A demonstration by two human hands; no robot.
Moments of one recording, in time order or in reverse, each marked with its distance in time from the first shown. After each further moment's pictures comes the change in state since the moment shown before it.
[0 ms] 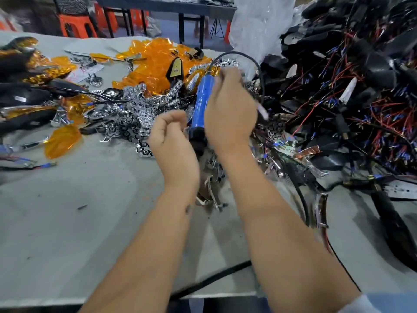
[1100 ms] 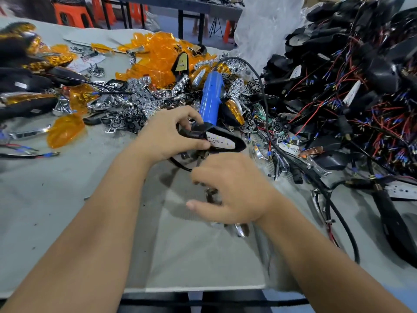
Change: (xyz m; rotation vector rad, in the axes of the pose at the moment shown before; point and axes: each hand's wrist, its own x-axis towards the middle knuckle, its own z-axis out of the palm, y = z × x) left_hand 0.075 0.010 -0.052 0.946 -0.859 0.190; right_hand -0.073 0.011 -0.052 0.192 -0.686 -0.703
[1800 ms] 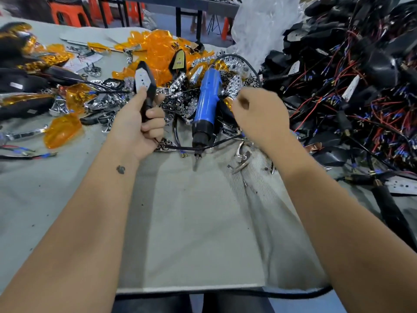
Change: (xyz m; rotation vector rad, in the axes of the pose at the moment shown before) left_hand 0.004 -0.008 -0.018 -1.339 0.121 -0.379; right_hand 0.040 0.090 -0.023 -0.206 0.307 0.732
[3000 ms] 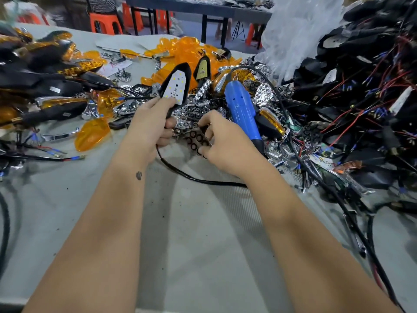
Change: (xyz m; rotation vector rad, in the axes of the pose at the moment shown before) left_hand 0.010 0.016 -0.011 0.498 0.293 0.130; right_hand -0.015 -0.068 0.051 0.385 -0.465 -0.107
